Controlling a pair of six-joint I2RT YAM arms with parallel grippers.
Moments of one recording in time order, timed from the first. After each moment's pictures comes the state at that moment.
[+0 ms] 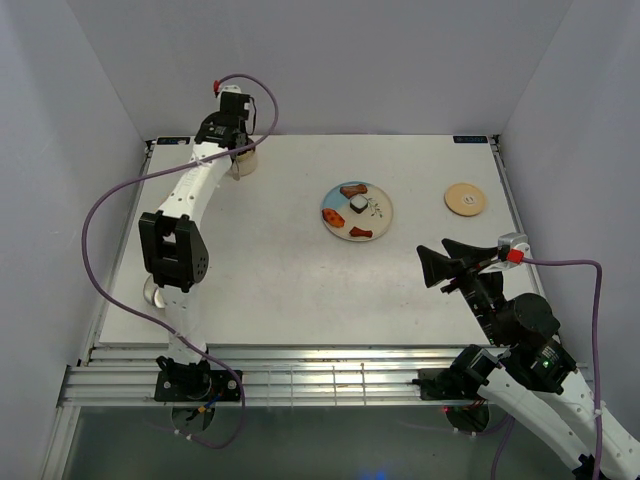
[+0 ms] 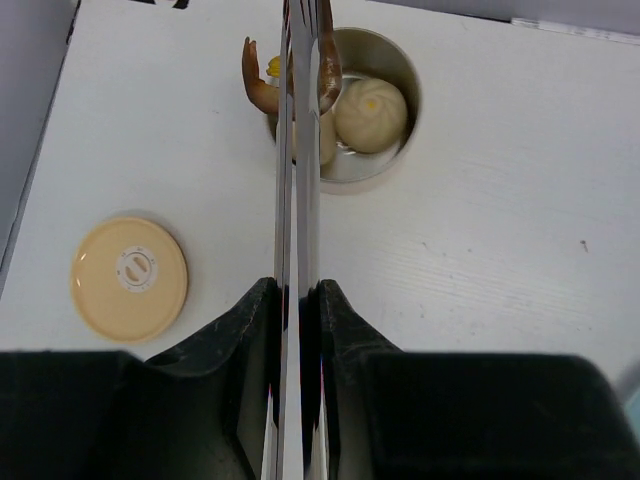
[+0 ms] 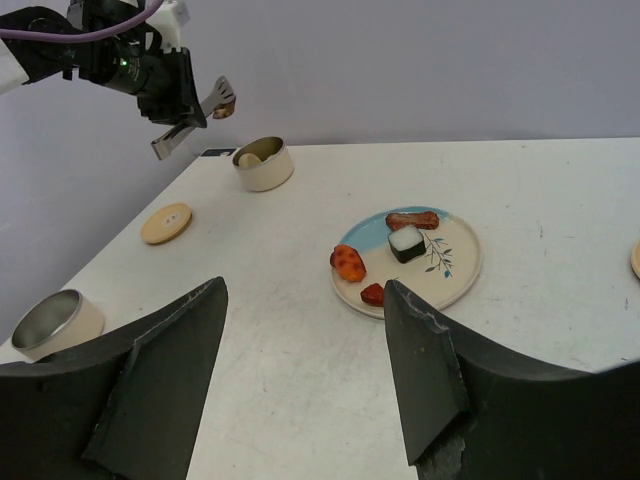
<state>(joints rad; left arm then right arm) -0.27 2.07 2.04 -0.65 -0.50 -0.19 0.80 0.21 0.56 -0.18 0.35 0.25</state>
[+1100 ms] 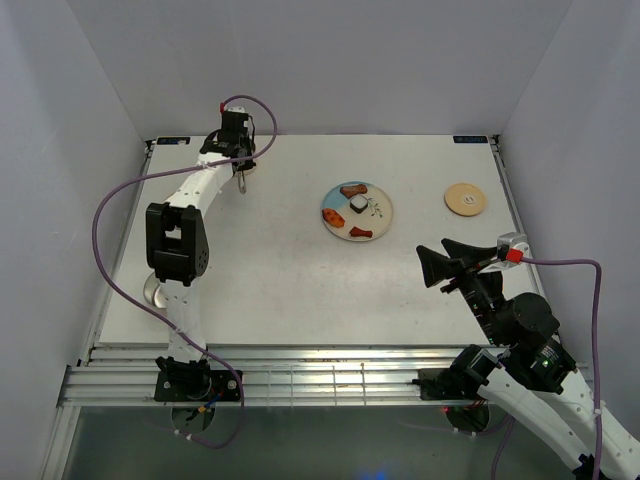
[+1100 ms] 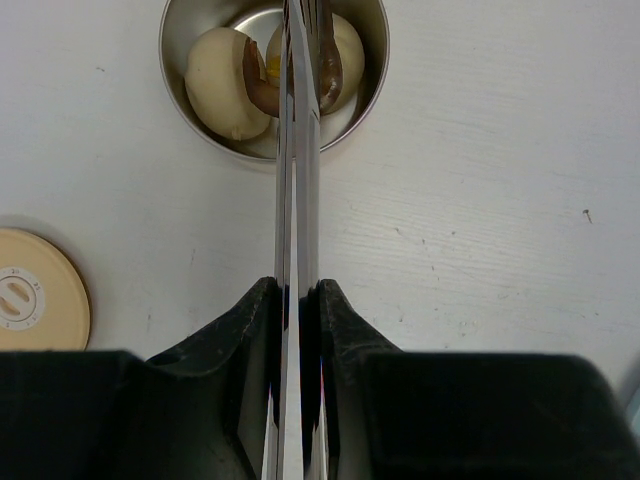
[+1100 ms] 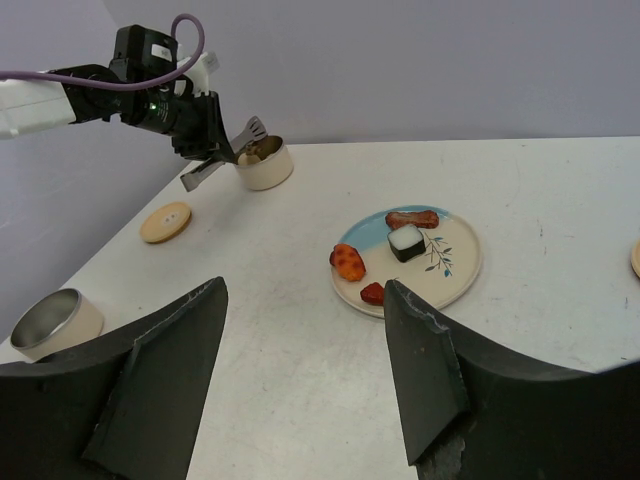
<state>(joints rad) -0.20 2.14 1.89 -0.47 -0.28 -0.21 0.80 0.21 0.56 -0.18 0.35 0.25</state>
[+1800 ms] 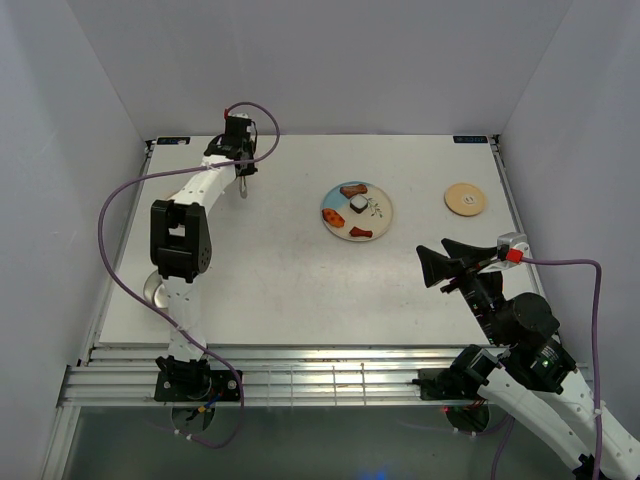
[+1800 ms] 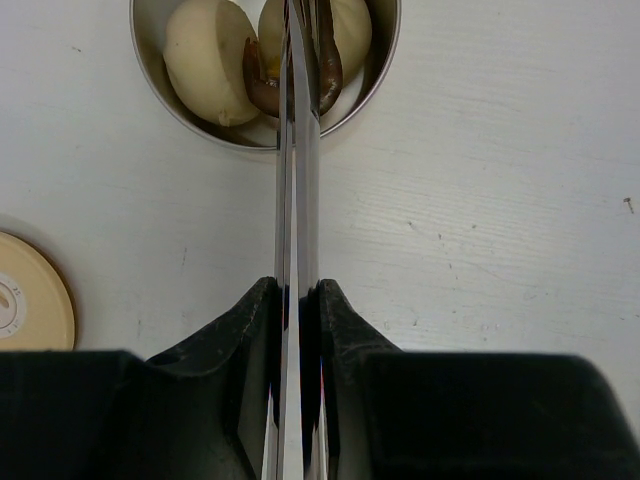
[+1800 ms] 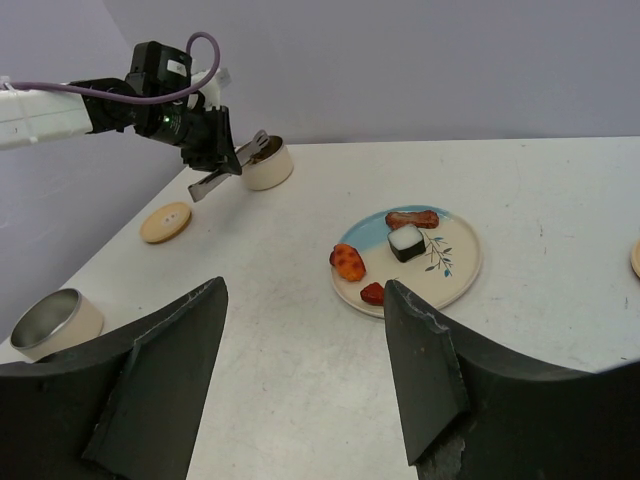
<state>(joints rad) -0.20 2.18 1.88 -0.46 -0.28 -0.20 0.80 0.21 0.56 -0.18 0.35 0.25</state>
